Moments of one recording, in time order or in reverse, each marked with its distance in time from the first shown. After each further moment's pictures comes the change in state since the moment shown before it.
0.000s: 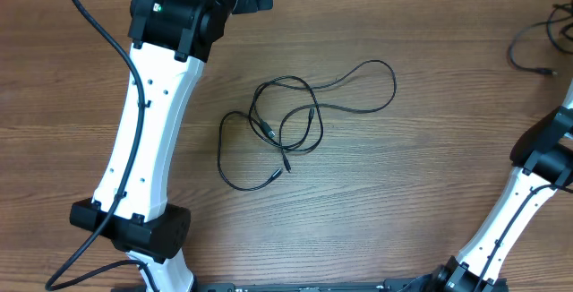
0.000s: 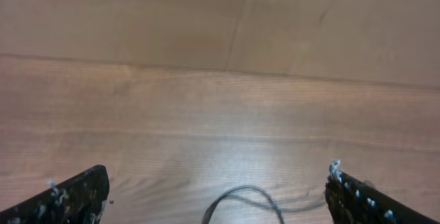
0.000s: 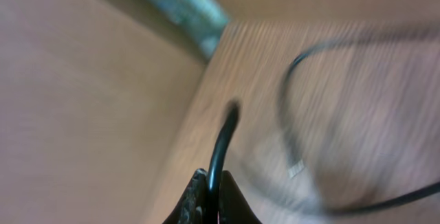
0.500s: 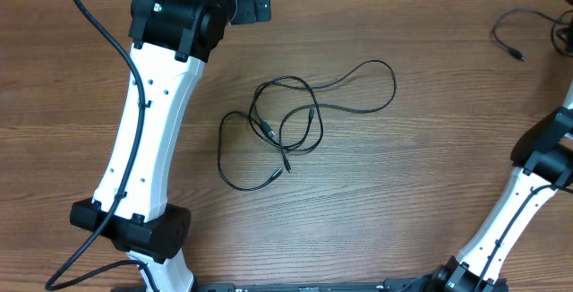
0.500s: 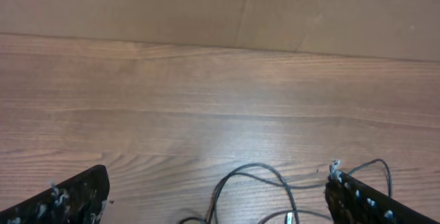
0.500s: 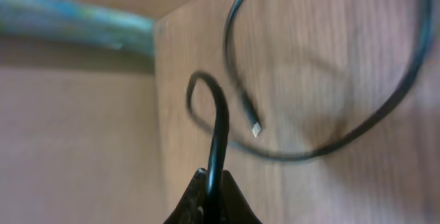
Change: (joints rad) left arm -0.002 0.000 0.000 -0.084 0.000 0.000; right arm -0.007 0.000 0.000 -0.140 0.107 0.387
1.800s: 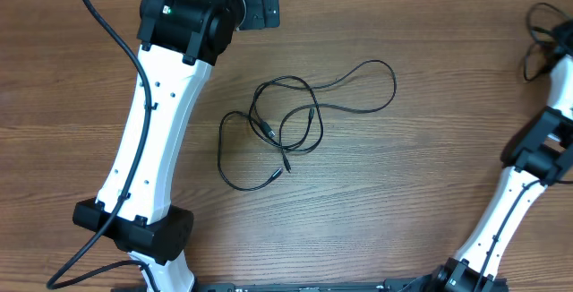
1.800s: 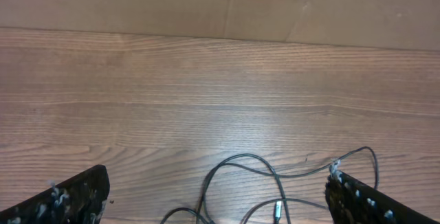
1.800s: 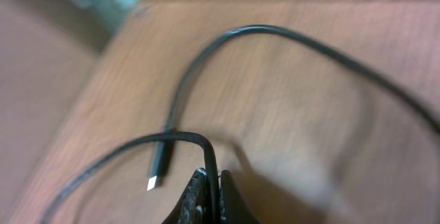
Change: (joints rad) left arm -0.035 0.000 0.000 -0.021 0.008 -0.024; right arm 0.031 0.178 0.000 0.306 0.084 -0.553
